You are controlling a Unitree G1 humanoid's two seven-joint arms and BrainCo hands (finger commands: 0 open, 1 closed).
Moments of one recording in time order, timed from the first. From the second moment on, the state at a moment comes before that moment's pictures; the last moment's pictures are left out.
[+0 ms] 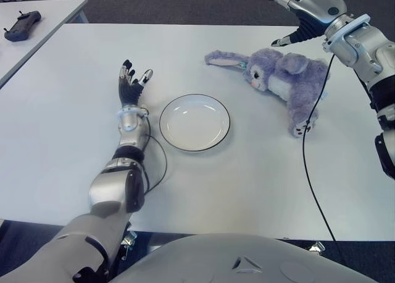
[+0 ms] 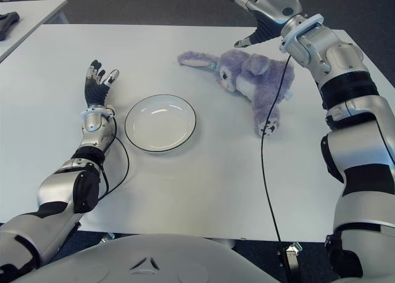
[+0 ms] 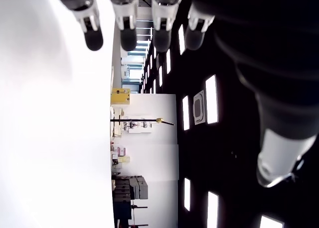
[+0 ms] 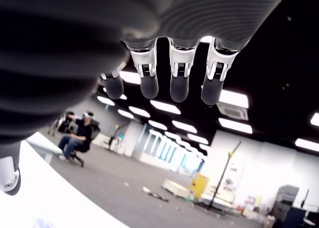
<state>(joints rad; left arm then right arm) -0.63 0.14 0.31 1.15 -0.04 -0.54 0.11 -1.11 -0.81 0.57 0.80 -0.92 -0.47 -0.24</state>
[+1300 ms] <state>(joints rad) -0.63 0.13 0.30 1.15 -0.04 -0.54 0.11 -0.81 -0.82 0.49 0.68 -0.82 -0.49 0.02</state>
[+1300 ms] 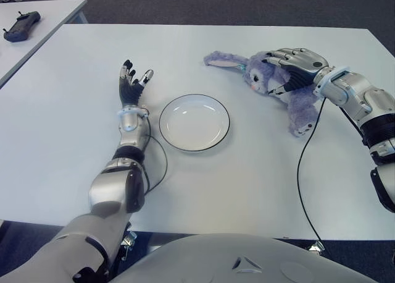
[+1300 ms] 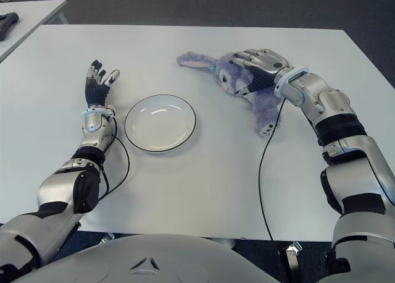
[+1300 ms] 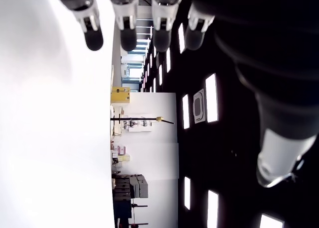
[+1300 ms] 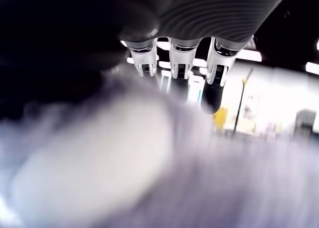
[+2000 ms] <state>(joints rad) -0.63 0.13 0.30 1.15 -0.04 -0.54 0.11 -0.79 -0.76 0.49 0.80 -0.78 -0.49 -0.07</state>
